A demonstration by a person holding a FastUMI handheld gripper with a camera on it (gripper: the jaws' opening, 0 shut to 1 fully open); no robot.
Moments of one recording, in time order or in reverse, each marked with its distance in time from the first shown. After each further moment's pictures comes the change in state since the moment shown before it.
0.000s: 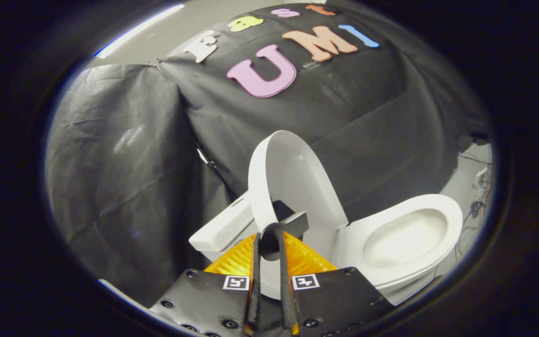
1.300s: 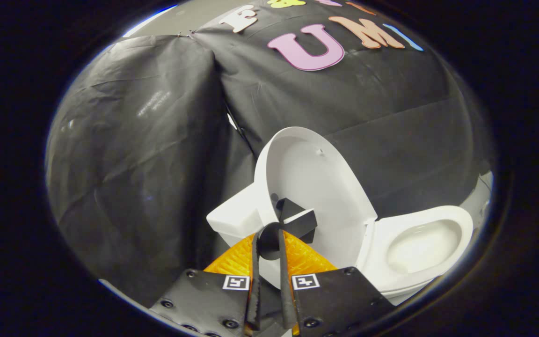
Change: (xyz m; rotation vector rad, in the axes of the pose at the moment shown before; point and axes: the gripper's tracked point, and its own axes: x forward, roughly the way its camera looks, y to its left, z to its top) arm 0.041 0.056 -0.039 -0.174 0.163 0.126
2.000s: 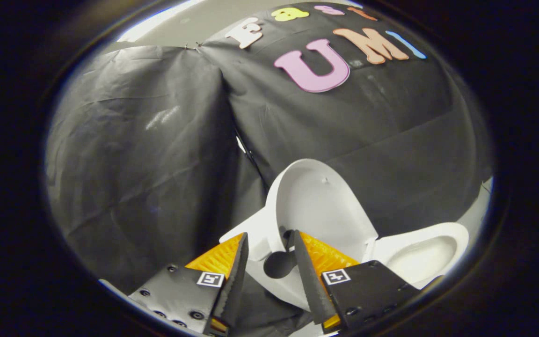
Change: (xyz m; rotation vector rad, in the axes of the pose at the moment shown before) arm -0.039 -0.009 0.068 -0.010 -0.146 0.045
